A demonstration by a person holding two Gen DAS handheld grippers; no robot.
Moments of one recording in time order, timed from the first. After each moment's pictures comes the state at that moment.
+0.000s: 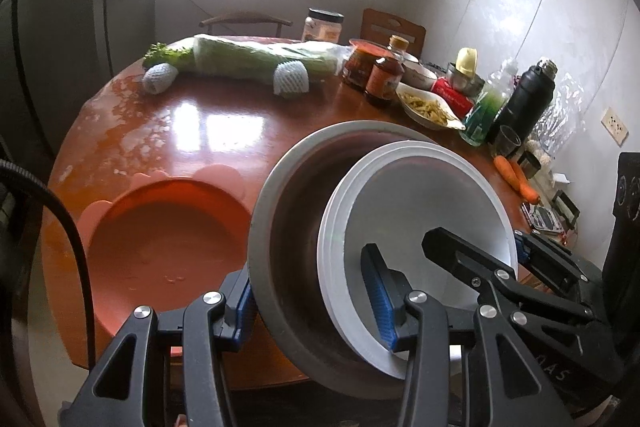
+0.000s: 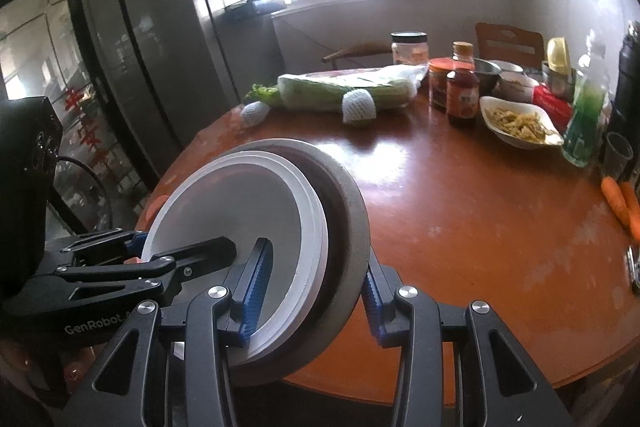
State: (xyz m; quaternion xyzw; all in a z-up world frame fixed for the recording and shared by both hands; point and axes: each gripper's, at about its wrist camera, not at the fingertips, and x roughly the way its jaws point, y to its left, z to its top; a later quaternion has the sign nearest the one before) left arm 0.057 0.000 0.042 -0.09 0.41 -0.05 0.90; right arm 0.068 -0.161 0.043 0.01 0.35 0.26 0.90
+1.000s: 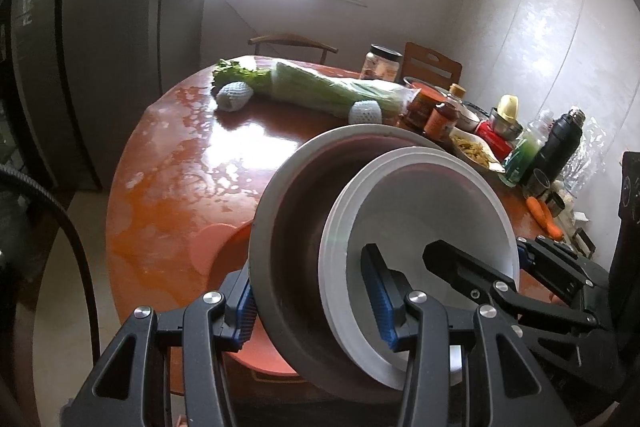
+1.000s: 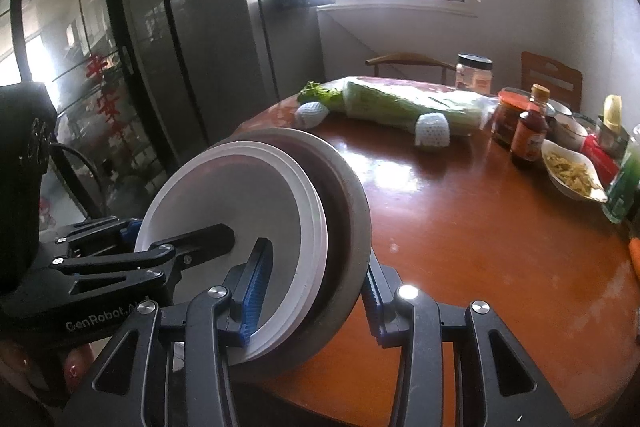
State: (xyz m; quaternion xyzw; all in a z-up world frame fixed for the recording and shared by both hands) left arm 0.043 0.100 0.053 -0.12 0.38 0.00 0.92; right arm 0.072 -0.053 0.057 -0.04 0.34 0.30 0.89
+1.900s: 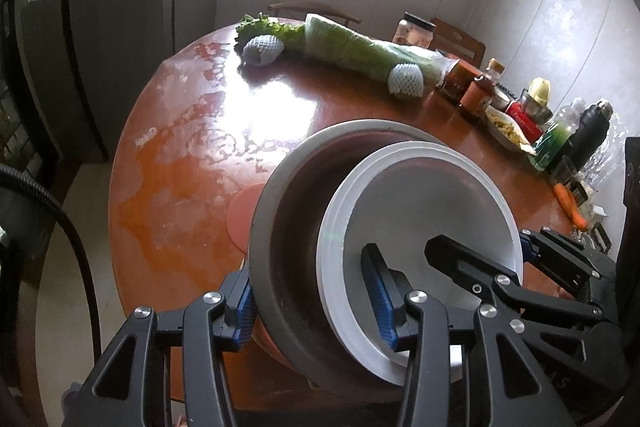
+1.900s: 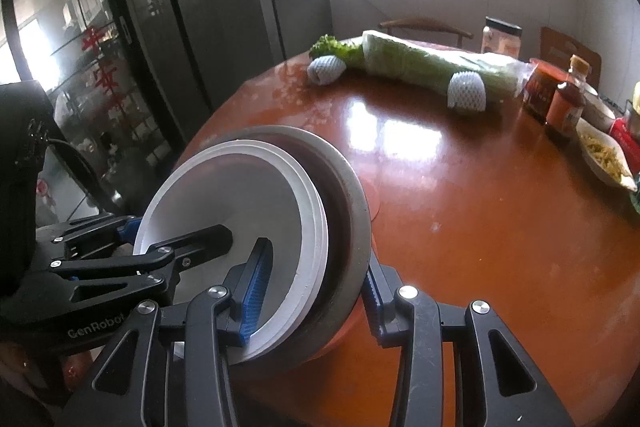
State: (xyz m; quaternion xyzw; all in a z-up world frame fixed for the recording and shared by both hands) left arm 0.060 0.131 0.002 -0.13 0.43 0.02 0.89; right arm 0.095 -0.012 0.011 -0.06 0.39 0.31 0.86
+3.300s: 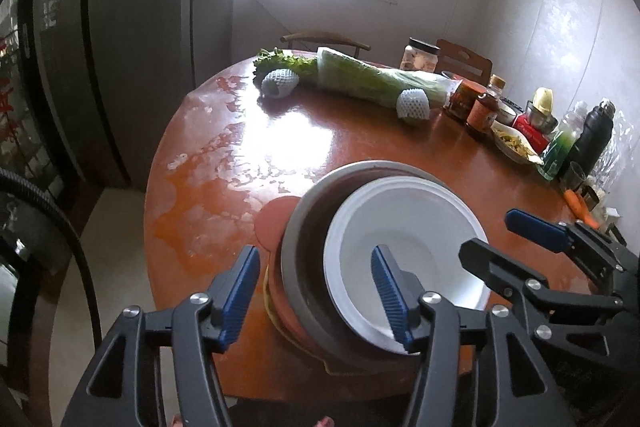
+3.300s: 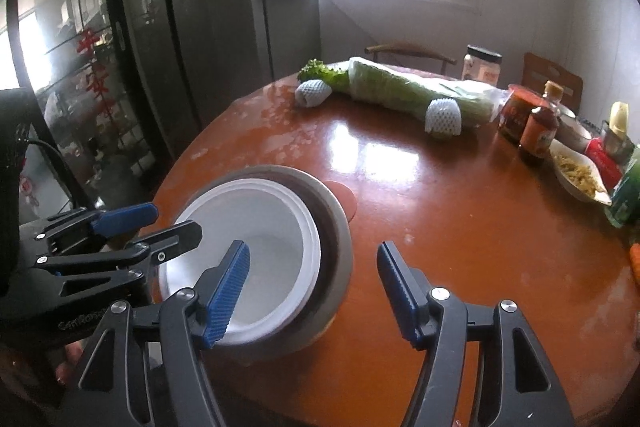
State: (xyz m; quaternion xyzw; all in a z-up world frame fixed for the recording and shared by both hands) left arm 0.029 0.123 0.023 -0.10 0.38 0.06 0.92; right arm 0.070 -0.027 0.031 -0.08 0.35 0.29 0.89
